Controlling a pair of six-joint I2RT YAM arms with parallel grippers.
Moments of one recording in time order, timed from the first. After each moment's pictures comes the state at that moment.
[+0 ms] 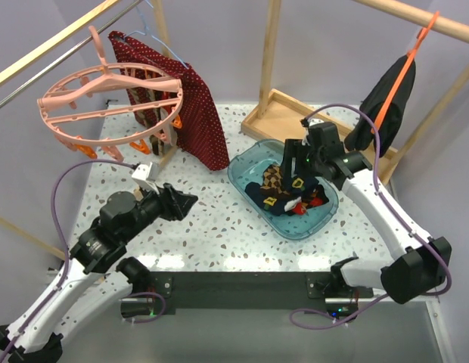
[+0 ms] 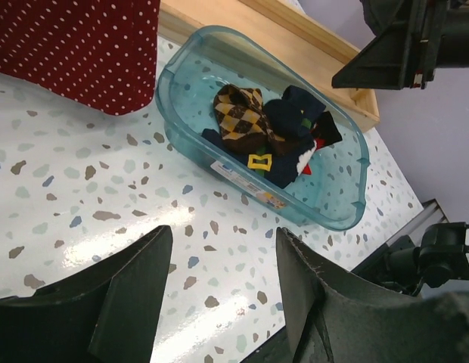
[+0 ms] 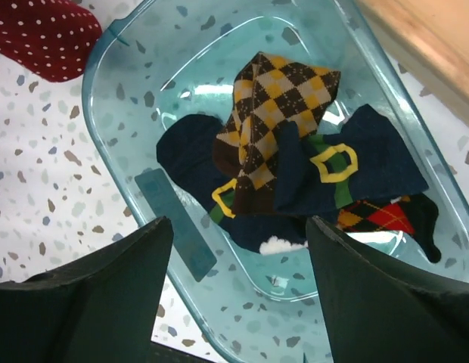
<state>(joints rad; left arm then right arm) -0.64 0.52 0.70 -0.43 0.01 -0.52 0.39 1.25 1.19 -0.71 0.02 0.38</state>
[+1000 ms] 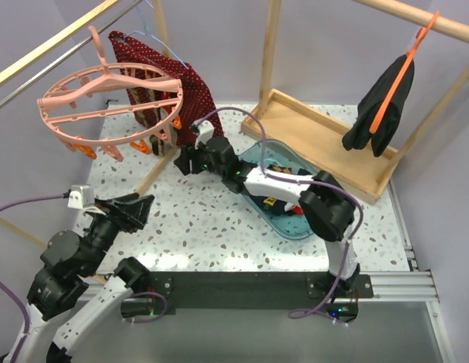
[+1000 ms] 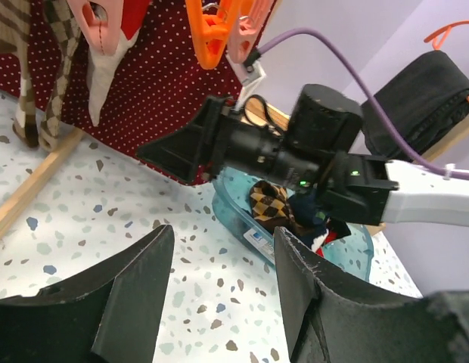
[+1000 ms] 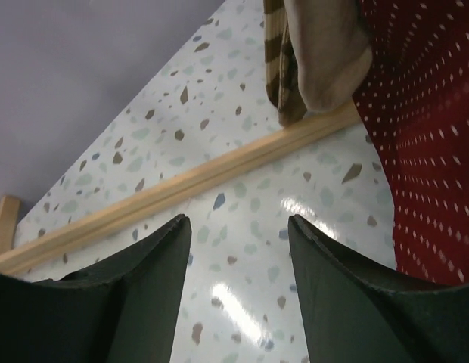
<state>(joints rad) -0.64 0.17 0.83 -0.65 -0.29 -0.51 0.89 1.95 1.41 0.30 -0.01 0.39</state>
